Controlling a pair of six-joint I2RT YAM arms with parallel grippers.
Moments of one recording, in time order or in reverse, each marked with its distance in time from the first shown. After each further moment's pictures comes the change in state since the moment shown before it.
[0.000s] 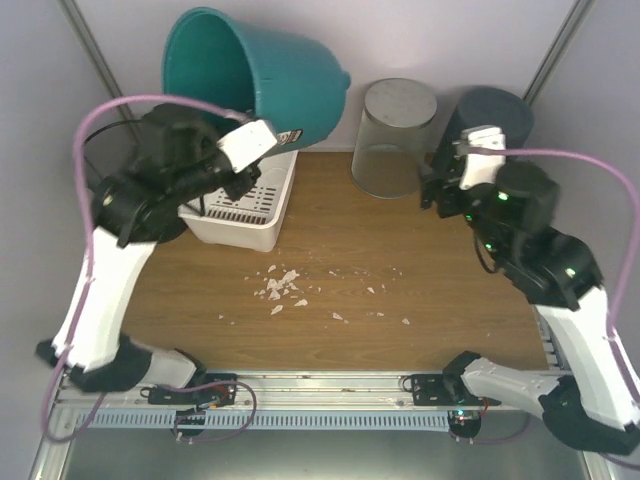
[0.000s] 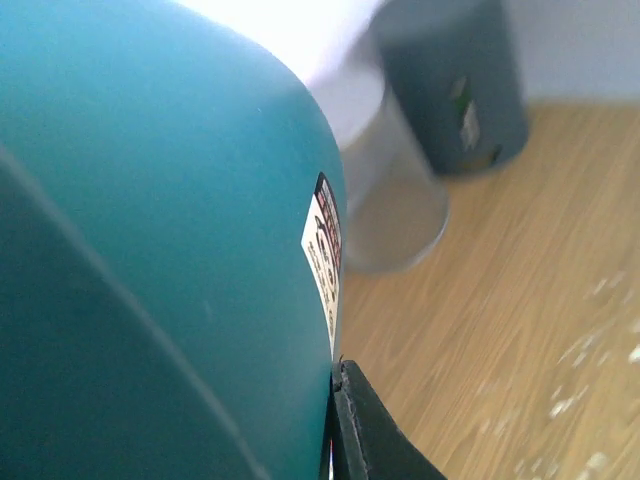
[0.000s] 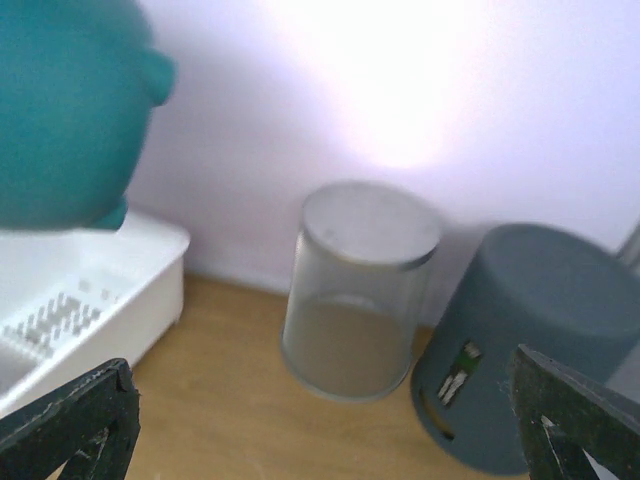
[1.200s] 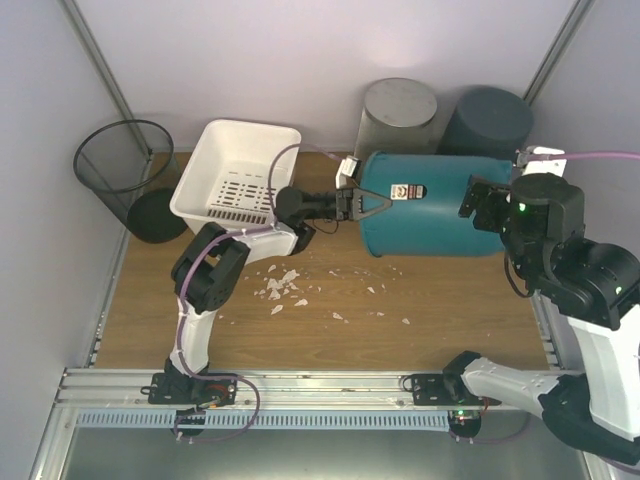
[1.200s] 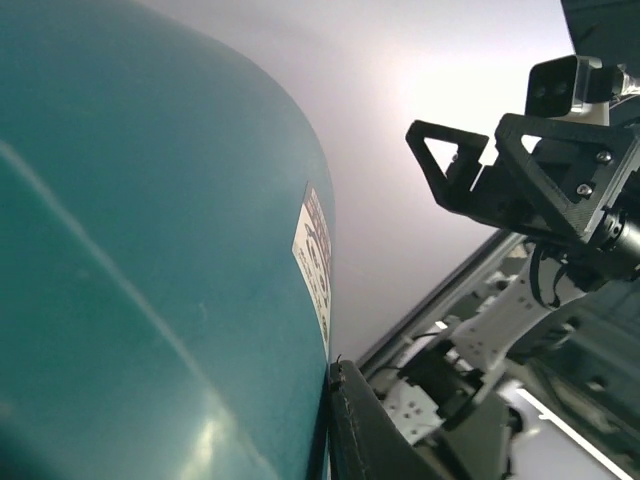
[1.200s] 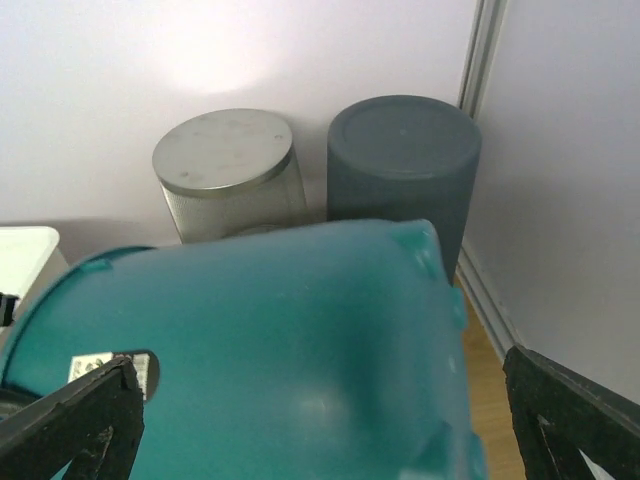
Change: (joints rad) left arm -0.135 0.572 -0.789 2.427 0.929 -1.984; right arm 0.000 -0.006 0.241 -0.441 0.311 0.395
